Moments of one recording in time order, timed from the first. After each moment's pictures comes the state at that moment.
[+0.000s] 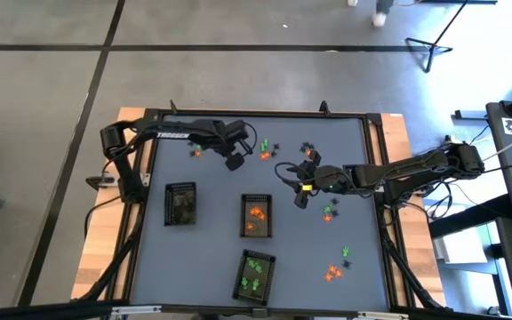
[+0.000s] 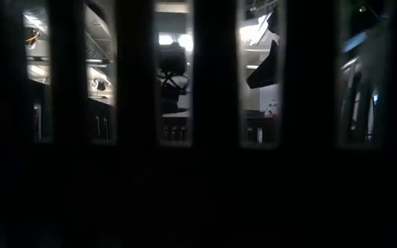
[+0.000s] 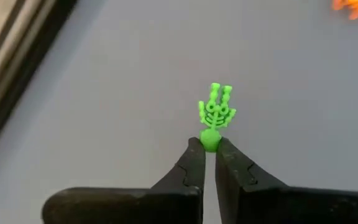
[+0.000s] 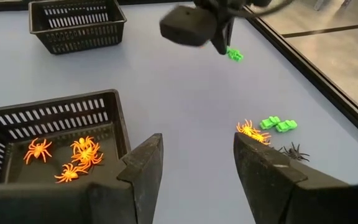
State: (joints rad) left arm 0.40 1.78 1.17 -0.65 -0.29 -0.19; right arm 0.09 1.28 0.67 0.07 0.37 0.13
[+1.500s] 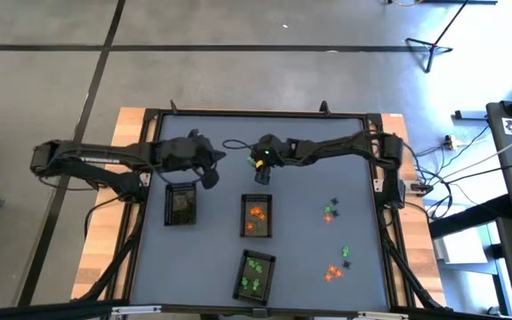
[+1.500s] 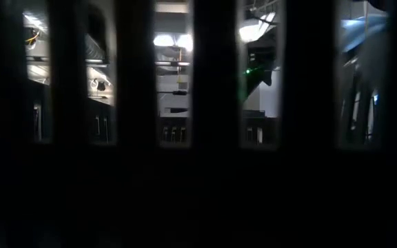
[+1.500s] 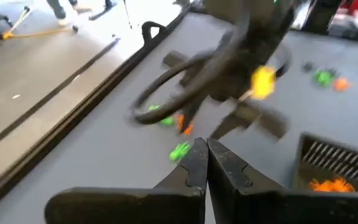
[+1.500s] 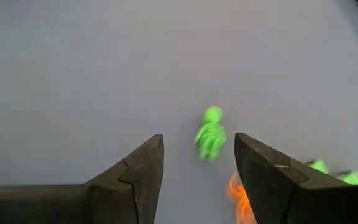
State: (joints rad) left arm 0.12 1.05 0.70 -0.17 -0.33 -0.16; right arm -0.24 2.00 1.23 -0.05 0.06 -0.09
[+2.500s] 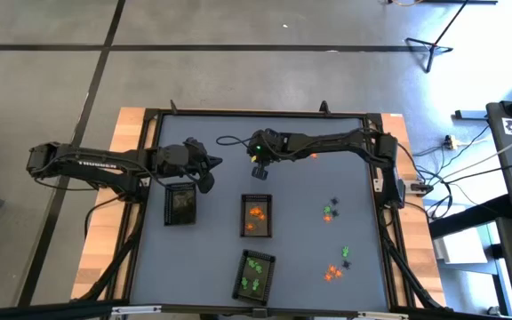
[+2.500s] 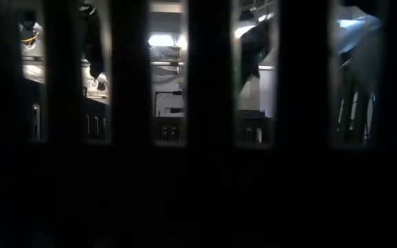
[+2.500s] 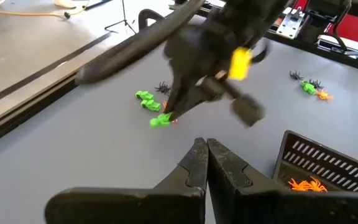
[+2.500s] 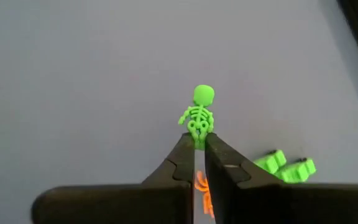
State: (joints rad) left arm 0.09 0.96 0.55 -0.07 -0.33 -0.31; right arm -0.24 2.04 1.41 -0.32 0.13 -0.08
